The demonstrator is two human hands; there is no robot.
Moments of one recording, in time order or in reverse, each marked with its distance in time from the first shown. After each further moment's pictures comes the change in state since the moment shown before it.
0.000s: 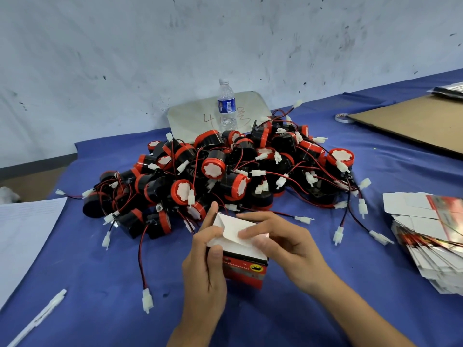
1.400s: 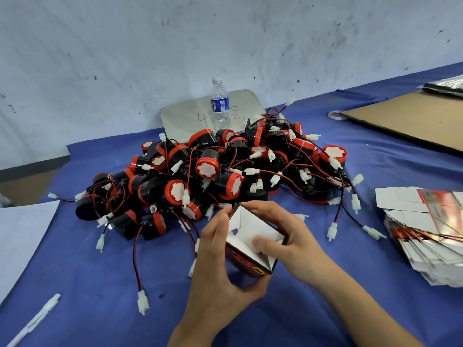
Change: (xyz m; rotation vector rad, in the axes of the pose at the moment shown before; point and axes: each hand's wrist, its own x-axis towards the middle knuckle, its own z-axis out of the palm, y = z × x) left_hand 0.001 -0.004 0.006 0.232 -0.192 0.272; right_hand 0.003 0.002 -0.013 0.103 -0.021 0.122
